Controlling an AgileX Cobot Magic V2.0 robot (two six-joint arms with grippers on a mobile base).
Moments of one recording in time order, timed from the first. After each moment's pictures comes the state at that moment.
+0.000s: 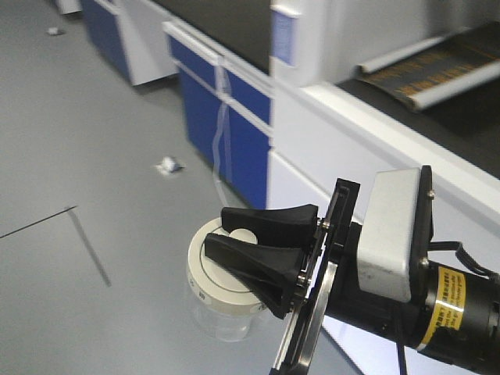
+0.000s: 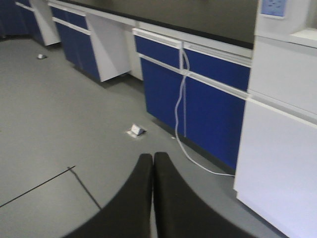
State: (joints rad) left arm -0.03 0.29 -0.34 0.03 0.38 0.04; right arm 0.73 1.10 -0.57 -0.80 -0.62 0.65
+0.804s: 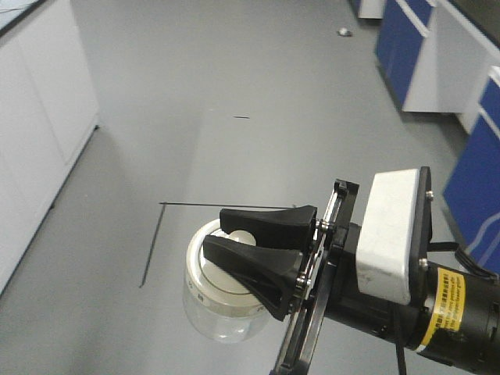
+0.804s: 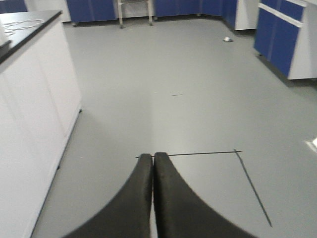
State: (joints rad) left arm -0.03 0.29 -0.34 0.03 0.38 0.04; right arm 0.73 1.10 -0.57 -0.80 -0.62 0.65
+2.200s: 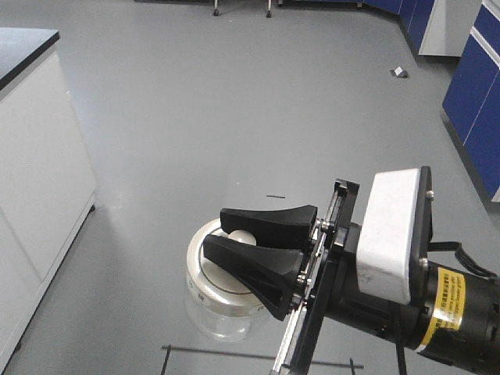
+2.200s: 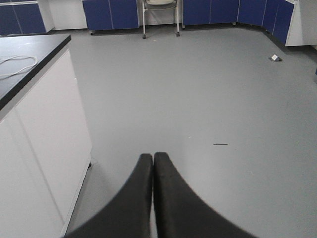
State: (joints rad) left arm -0.03 0.29 -0.34 0.03 0.38 0.04; right arm 0.73 1.10 -0.57 -0.80 -0.62 0.65
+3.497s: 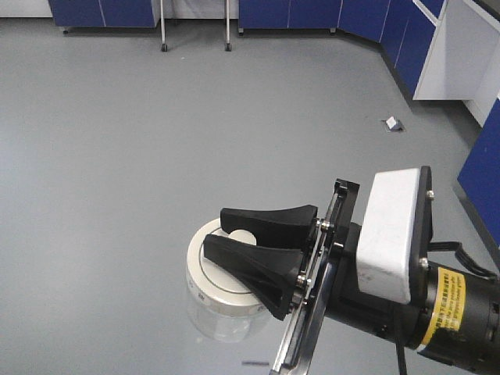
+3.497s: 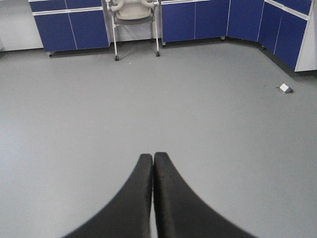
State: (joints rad) left arm -0.03 0.29 -0.34 0.03 0.38 0.04; right arm 0.73 1.10 -0.57 -0.80 -0.62 0.65
